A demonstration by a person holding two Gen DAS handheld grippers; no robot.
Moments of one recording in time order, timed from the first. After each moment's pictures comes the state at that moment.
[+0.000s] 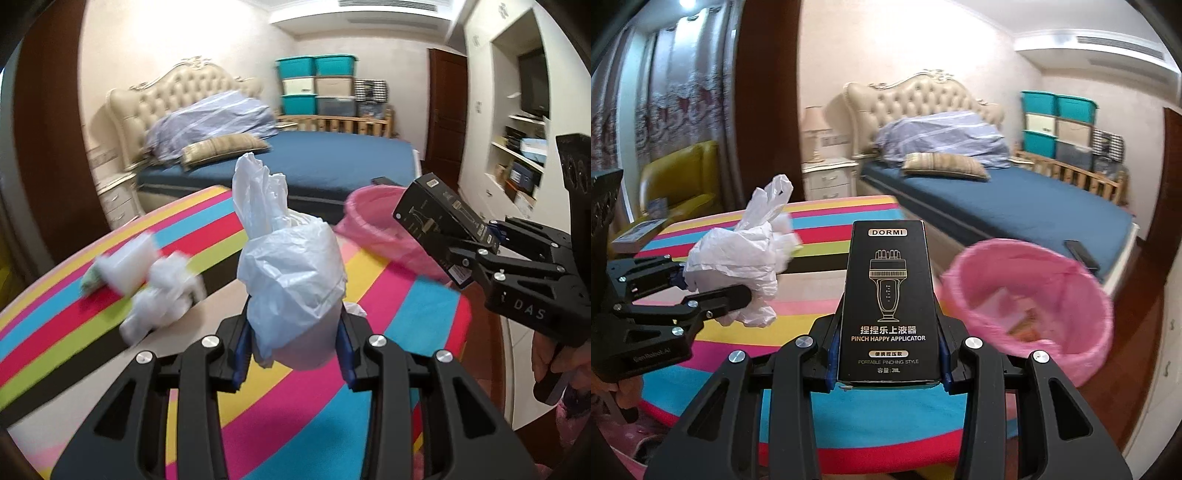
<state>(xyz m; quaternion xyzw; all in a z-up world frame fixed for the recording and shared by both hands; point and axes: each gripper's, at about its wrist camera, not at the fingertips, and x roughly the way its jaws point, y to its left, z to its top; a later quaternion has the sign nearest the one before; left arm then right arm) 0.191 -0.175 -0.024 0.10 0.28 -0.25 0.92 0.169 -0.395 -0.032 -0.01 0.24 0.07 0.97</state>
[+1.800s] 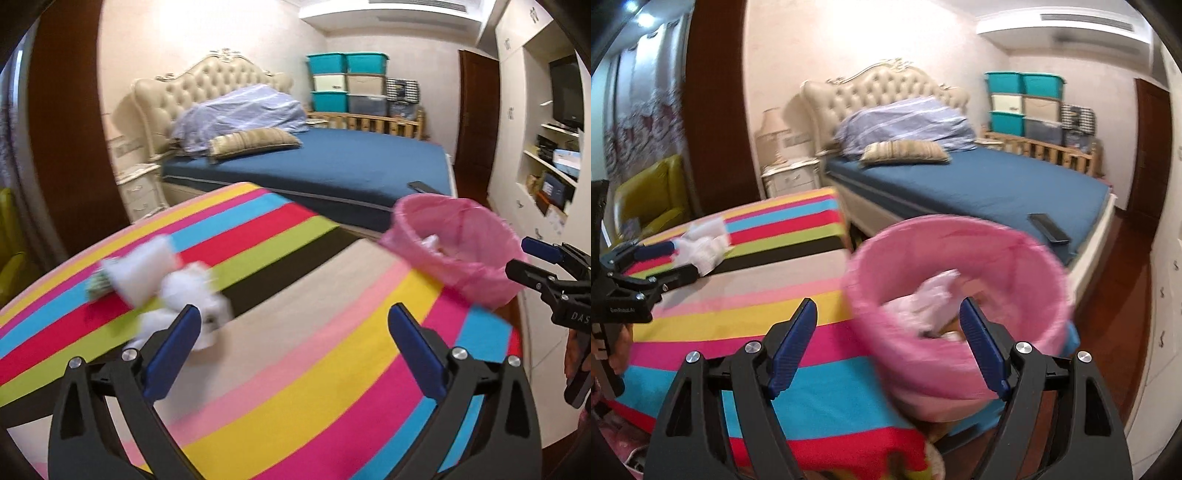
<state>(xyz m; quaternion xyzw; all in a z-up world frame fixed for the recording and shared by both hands) 0.262 -0.168 -0.039 0.09 0.28 -0.17 0.94 0.203 -0.456 -0.065 0.02 0.27 0.05 0.96</state>
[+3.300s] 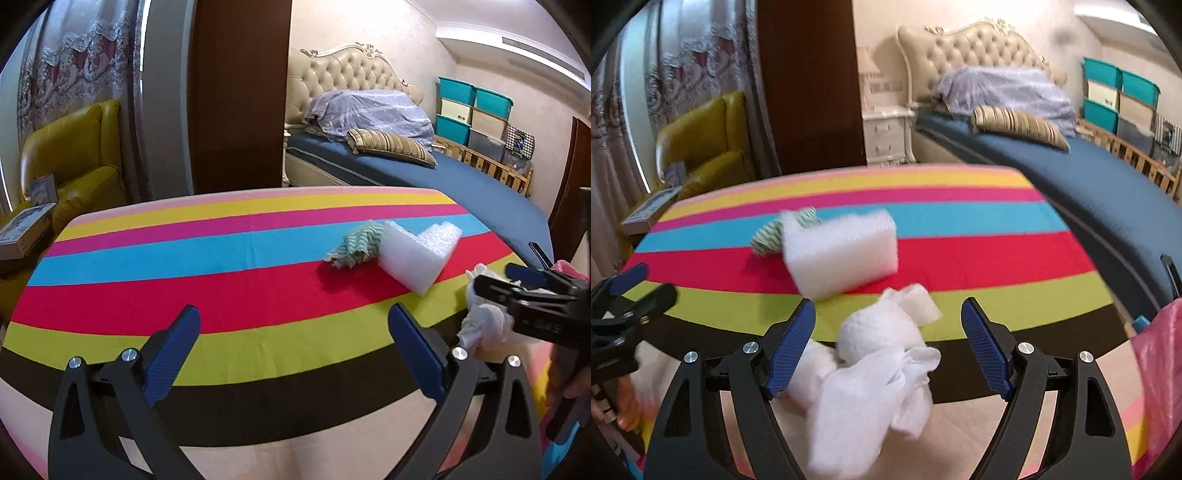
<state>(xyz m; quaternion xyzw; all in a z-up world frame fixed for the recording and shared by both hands) 0.315 0.080 -0.054 -0.03 0.31 0.02 0.95 0.384 -0.180 -0.073 -0.02 0.36 0.16 0.92</state>
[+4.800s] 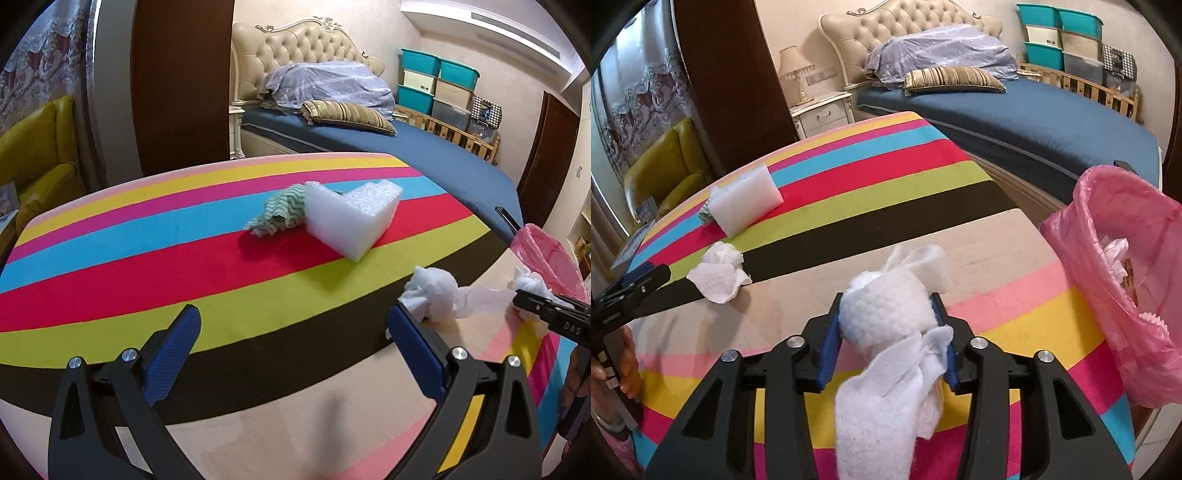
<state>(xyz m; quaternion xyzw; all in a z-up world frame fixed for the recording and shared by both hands) 0.320 0.027 -0.067 -0.01 0.35 -0.06 0.93 0.311 -0.312 -0.093 0.06 0.39 0.09 0.91</state>
